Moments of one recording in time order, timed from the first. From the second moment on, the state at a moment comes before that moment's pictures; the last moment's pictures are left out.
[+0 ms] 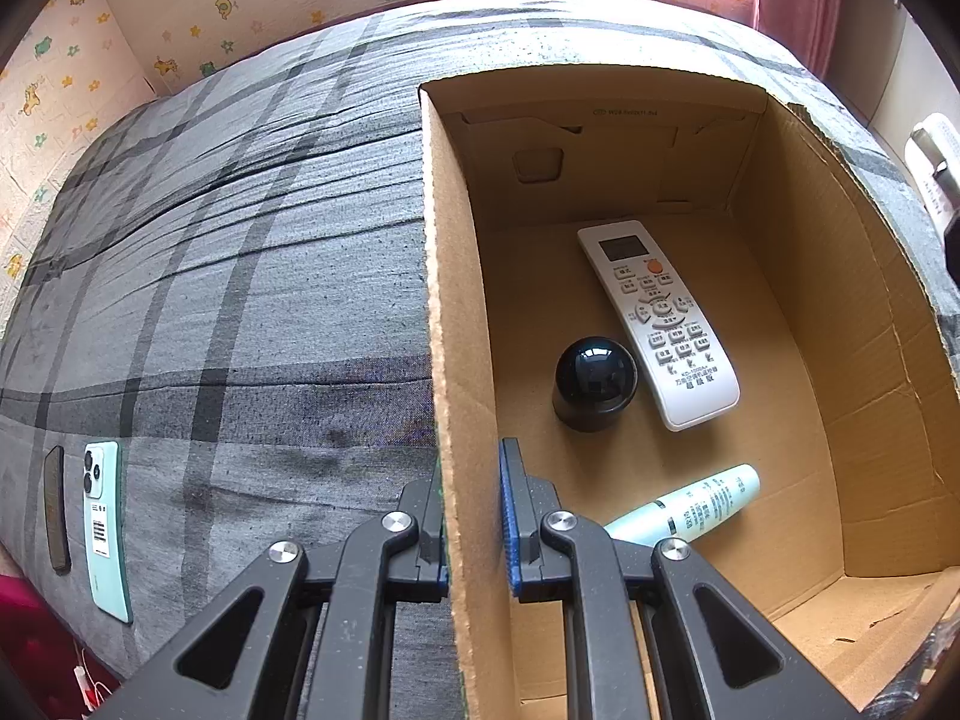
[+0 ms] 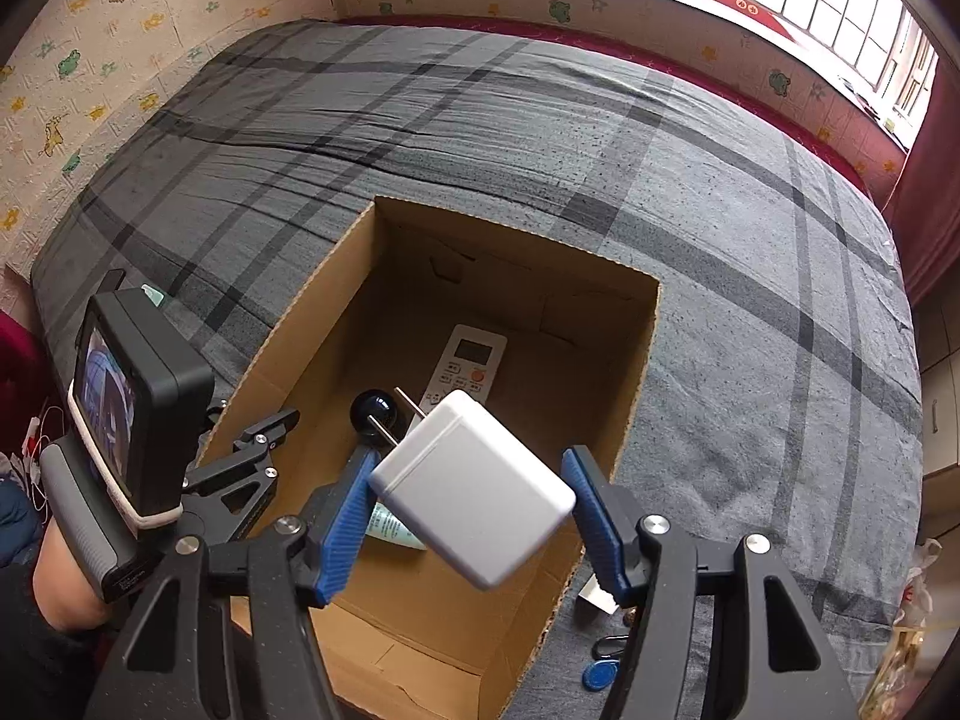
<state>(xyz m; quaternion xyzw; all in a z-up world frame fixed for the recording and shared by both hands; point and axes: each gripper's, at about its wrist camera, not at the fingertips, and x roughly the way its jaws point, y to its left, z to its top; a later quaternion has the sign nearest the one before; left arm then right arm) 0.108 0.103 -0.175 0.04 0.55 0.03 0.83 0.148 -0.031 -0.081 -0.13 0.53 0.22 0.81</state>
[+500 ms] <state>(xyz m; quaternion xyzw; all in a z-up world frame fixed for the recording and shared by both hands) 0.108 0.104 -0.175 0.04 0.55 0.02 0.83 0.147 0.001 -0.142 -0.15 0.58 0.23 0.77</state>
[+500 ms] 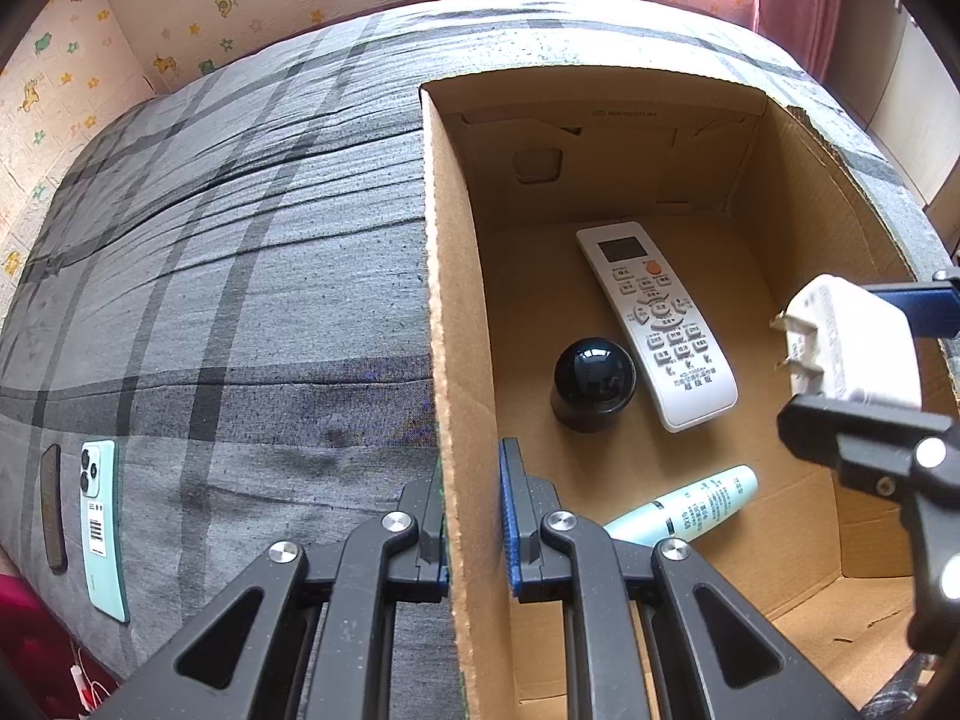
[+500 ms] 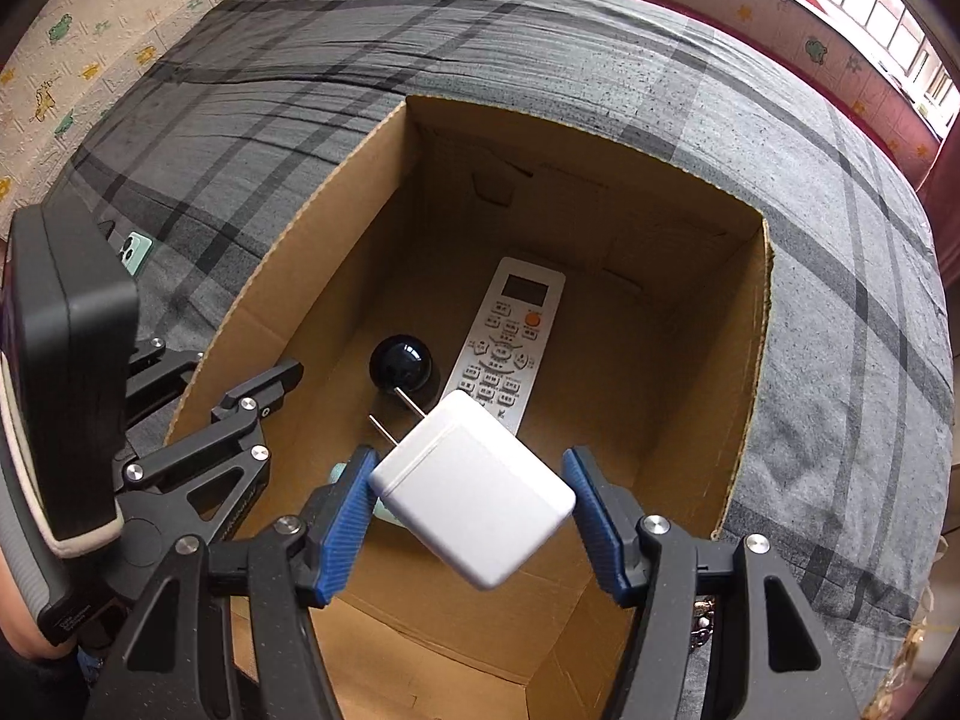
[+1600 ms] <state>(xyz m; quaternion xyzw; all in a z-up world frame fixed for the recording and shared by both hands) 0.108 0.103 -0.175 0.04 0.55 0.03 0.83 0.159 0.001 -0.212 -0.15 0.66 0.22 0.71</state>
